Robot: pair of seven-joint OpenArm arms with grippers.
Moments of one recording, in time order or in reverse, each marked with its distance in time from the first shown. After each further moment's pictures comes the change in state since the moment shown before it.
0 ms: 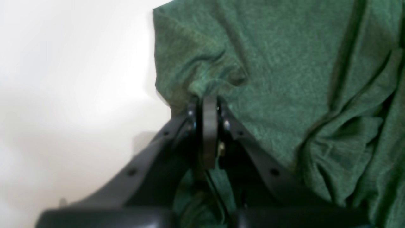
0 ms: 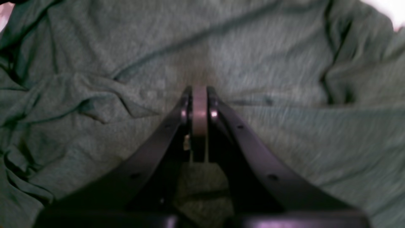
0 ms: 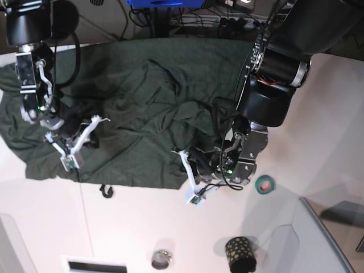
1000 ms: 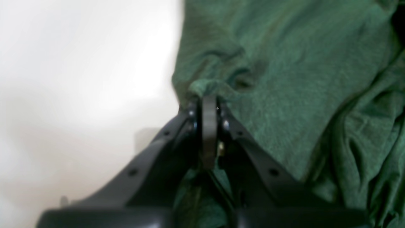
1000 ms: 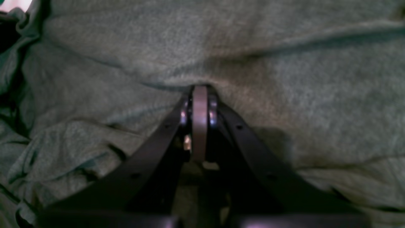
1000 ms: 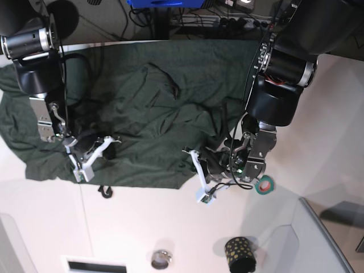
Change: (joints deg) left arm 0.1 -2.9 0.0 0.0 -0.2 0.0 0.0; right arm 17.9 -3.5 -4.2 -39.4 4.5 3.5 14.6
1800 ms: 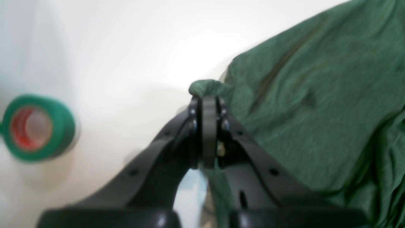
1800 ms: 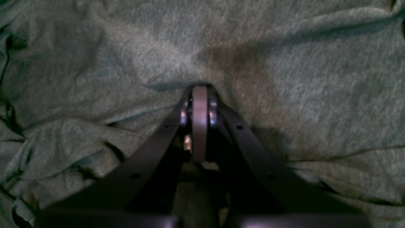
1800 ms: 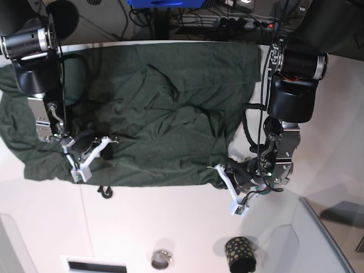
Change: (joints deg) left arm 1.2 -4.1 -9.6 3.8 0.5 0.0 -3.1; right arm -0.1 0.3 0.0 0.2 -0.4 -0.3 -0.1
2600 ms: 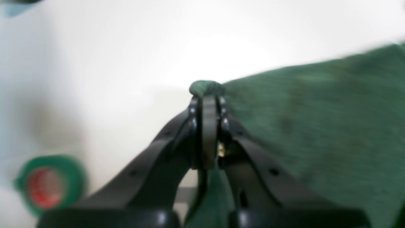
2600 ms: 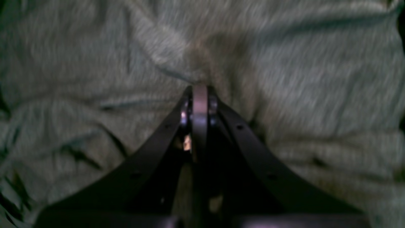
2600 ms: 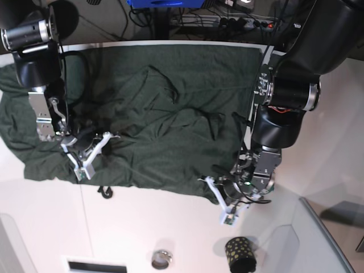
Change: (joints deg) left arm -10.4 4.8 -0.4 -22.5 15.3 9.3 -21.3; right arm -3.8 0.2 -0.1 10.9 -2.8 -2.4 -7.4
